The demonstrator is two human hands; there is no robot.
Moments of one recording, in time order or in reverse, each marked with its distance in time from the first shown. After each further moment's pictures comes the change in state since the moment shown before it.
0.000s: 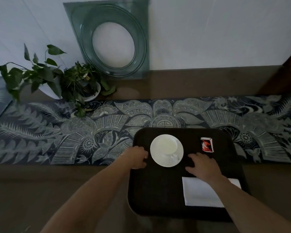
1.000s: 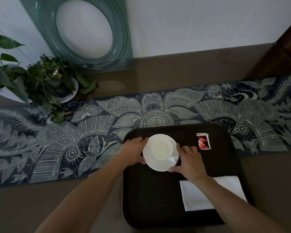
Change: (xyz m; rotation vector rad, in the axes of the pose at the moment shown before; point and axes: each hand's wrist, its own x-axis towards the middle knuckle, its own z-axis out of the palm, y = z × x) left_hand 0.070 -0.015 -0.005 -0.071 0.105 0.092; right_hand 0.034 -0.020 0.021 0.032 0.162 -0.016
